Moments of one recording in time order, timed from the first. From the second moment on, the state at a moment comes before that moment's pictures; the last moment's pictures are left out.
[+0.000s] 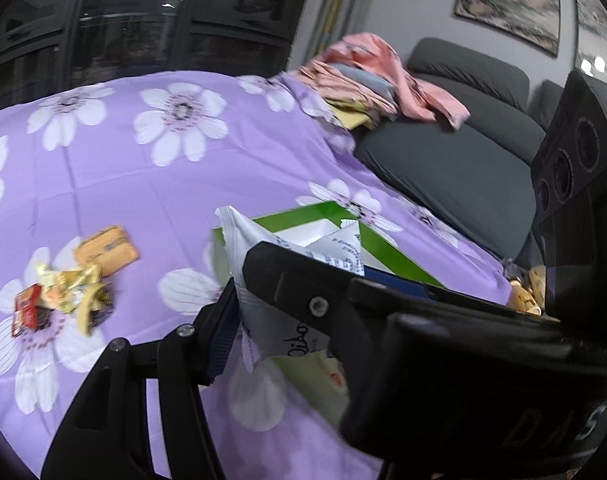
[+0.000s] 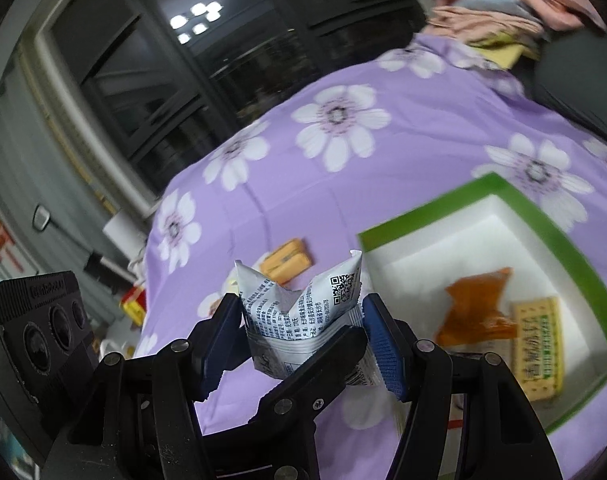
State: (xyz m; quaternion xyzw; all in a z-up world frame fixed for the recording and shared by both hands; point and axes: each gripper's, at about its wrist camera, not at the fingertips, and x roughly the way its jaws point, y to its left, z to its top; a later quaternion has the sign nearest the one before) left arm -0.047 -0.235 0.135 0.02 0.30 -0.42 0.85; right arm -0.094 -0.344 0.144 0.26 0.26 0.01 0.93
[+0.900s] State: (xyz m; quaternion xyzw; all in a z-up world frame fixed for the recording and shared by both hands) left arm -0.040 -0.319 0.090 0.06 0.42 -0.45 0.78; right arm -0.099 -0.425 0.091 0.38 0.34 -0.07 0.86
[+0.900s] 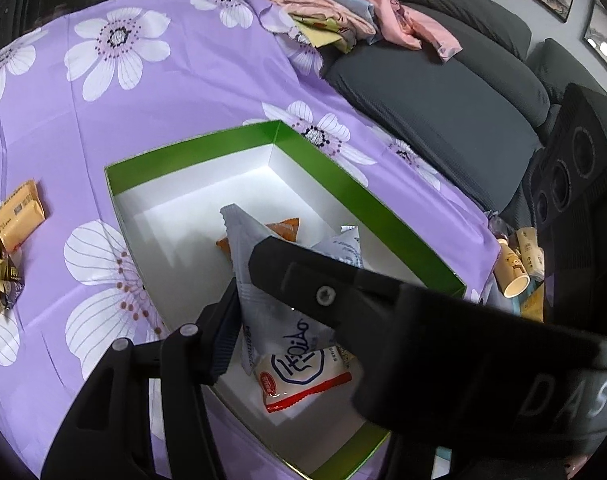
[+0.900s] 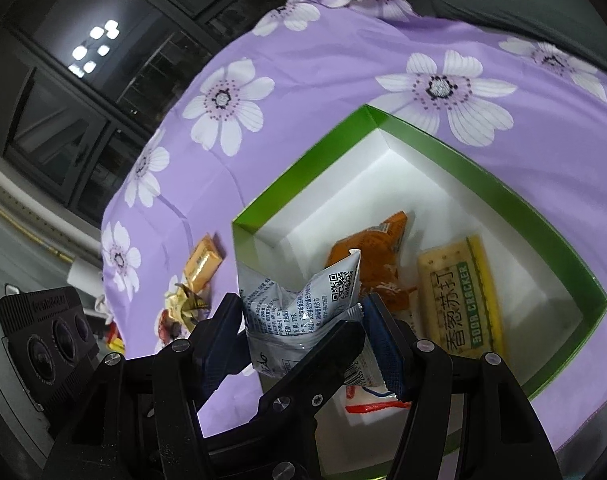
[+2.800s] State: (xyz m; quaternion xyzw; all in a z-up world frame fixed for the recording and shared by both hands) left arm -0.036 -0.196 0.125 -0.03 0.39 -0.36 0.85; right arm -0.101 -0.398 0.120 0.32 0.25 -0.14 0.90
